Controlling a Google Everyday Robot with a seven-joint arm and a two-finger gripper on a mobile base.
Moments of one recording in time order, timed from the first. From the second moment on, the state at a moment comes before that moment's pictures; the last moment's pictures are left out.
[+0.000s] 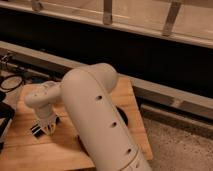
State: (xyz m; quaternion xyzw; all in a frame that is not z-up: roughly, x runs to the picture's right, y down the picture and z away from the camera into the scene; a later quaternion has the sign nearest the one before) arm -0.318 0.237 0.815 -0.39 0.21 0.48 0.76
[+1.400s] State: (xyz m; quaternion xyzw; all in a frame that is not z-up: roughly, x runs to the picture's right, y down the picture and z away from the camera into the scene) arm -0.335 0.193 0.774 -0.36 0.19 0.46 0.79
